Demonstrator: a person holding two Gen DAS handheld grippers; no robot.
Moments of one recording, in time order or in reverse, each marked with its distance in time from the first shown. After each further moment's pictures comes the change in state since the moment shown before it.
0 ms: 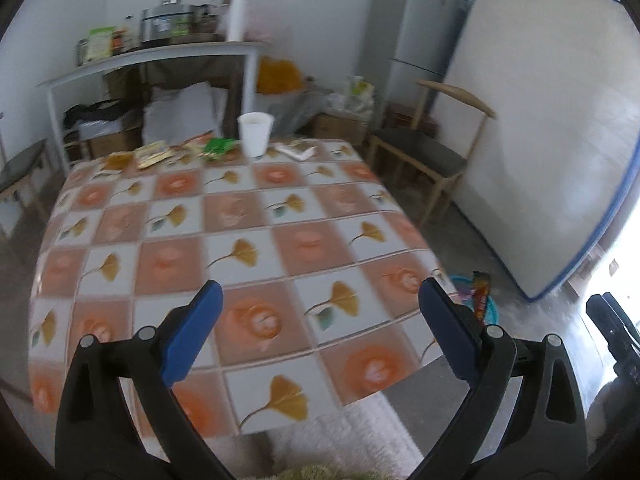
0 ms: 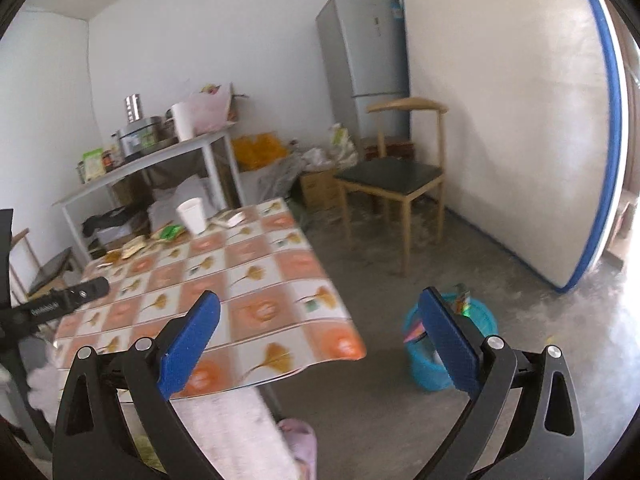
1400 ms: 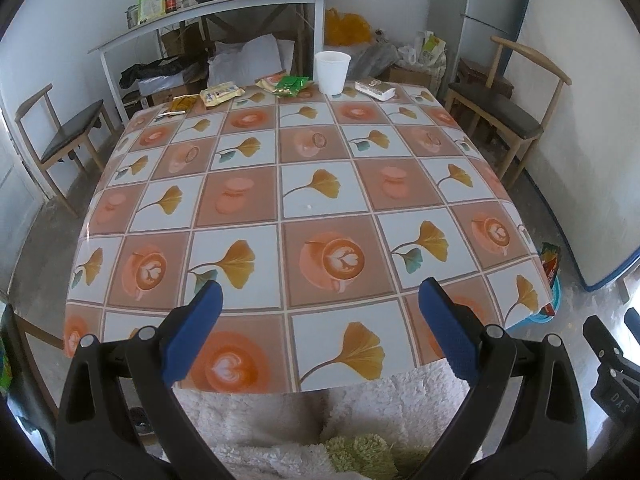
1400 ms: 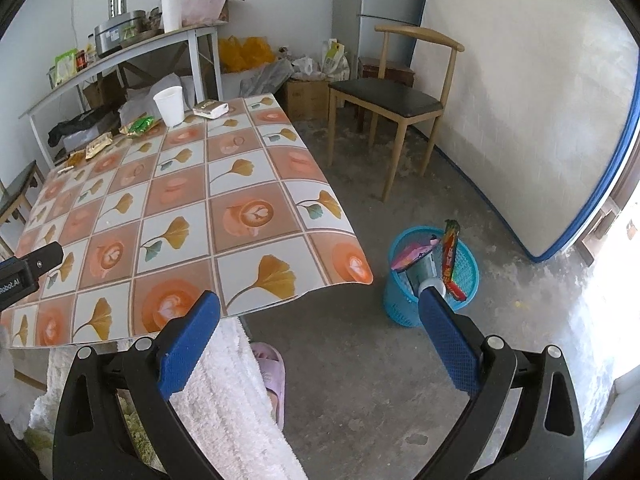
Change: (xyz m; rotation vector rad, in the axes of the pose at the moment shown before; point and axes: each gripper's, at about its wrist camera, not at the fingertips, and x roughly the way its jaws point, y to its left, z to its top) left arm 0.022 0.032 -0.029 -0.049 0.175 0.242; right arm 0.071 0.044 -0.035 -0.136 0.333 -0.151
